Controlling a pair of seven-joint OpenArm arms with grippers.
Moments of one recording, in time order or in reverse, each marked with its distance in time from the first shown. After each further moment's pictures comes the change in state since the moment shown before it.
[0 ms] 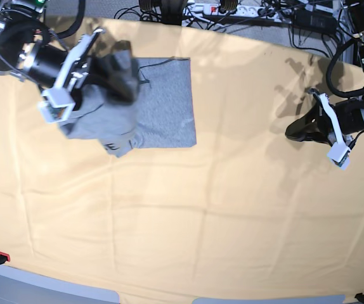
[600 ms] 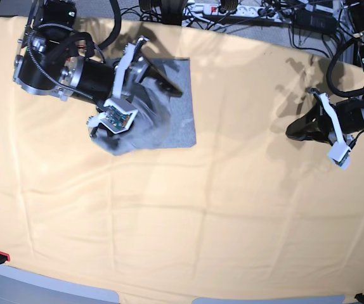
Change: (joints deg) left arm 0.0 0.0 0.0 0.0 0.0 0.0 0.2; right arm 7.6 -0.2 -20.8 0.0 -24.6 0.0 7.6
